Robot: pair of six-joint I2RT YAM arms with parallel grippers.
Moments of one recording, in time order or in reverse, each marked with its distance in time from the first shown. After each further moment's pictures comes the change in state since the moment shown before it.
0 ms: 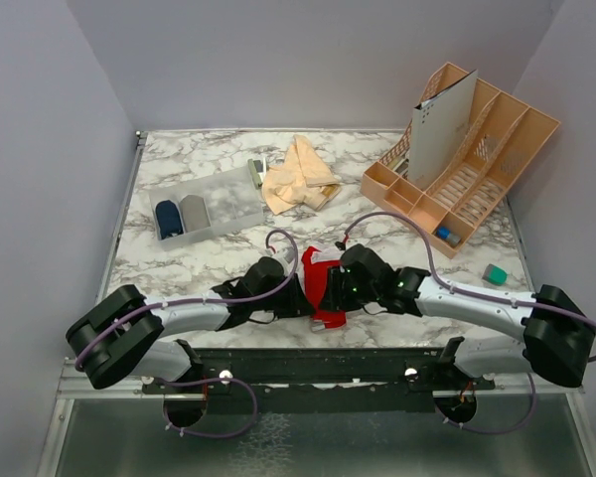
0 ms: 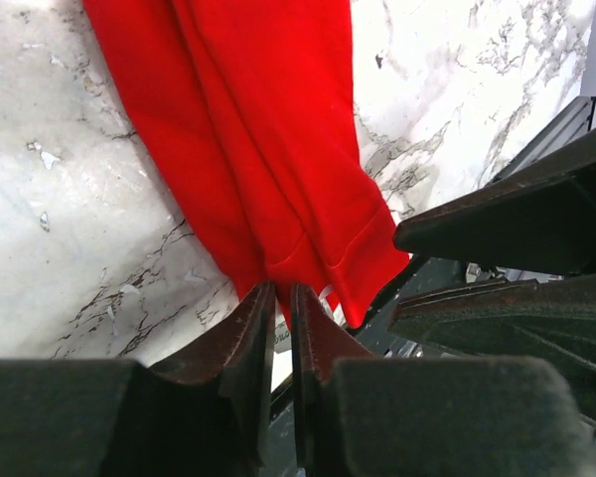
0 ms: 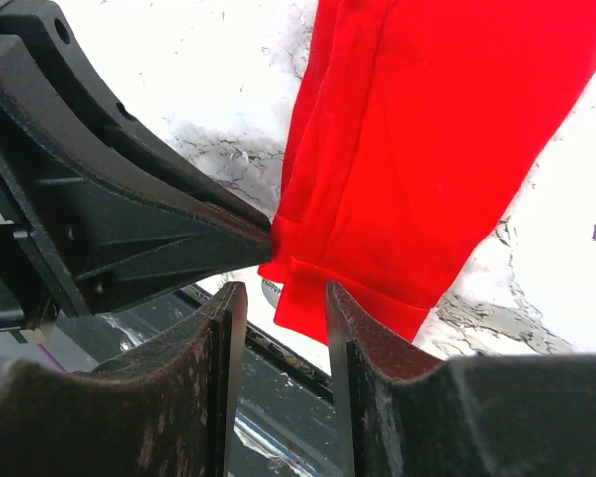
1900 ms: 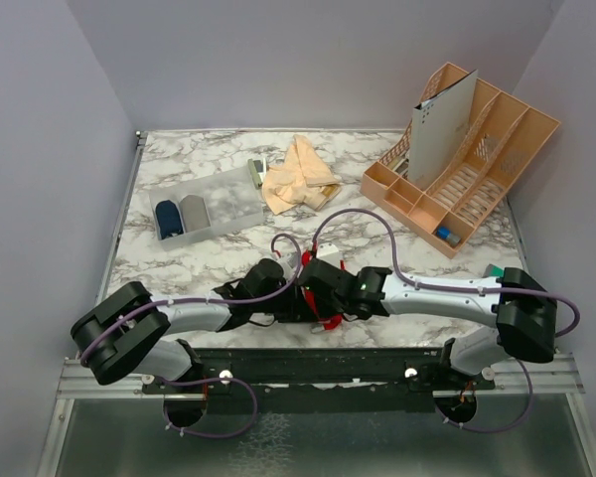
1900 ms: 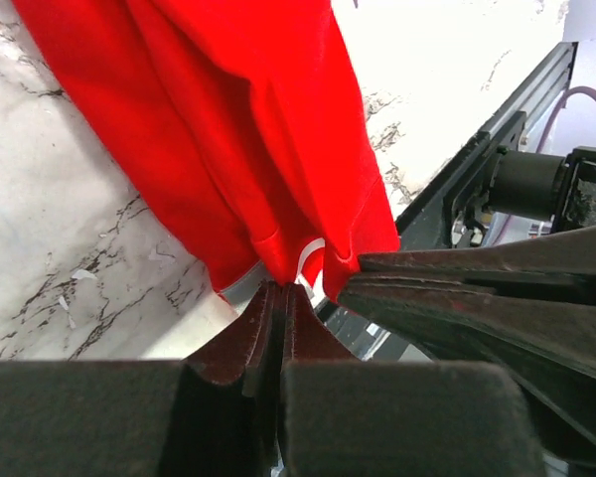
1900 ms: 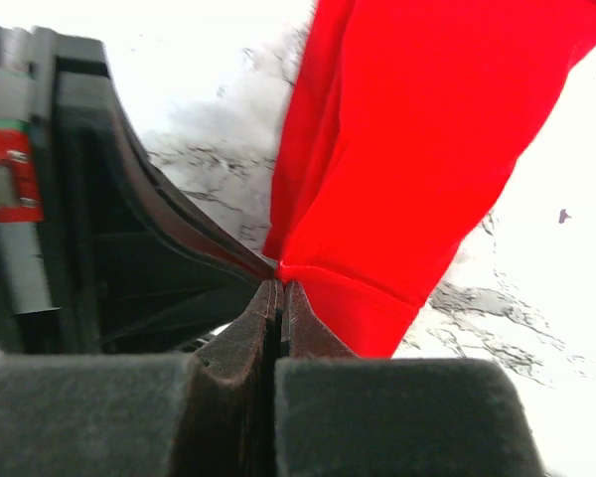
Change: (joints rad) left arm 0.000 0.040 -0.022 0.058 0.111 -0.002; right arm 0.222 0.233 0.283 -0.293 0.345 0.031
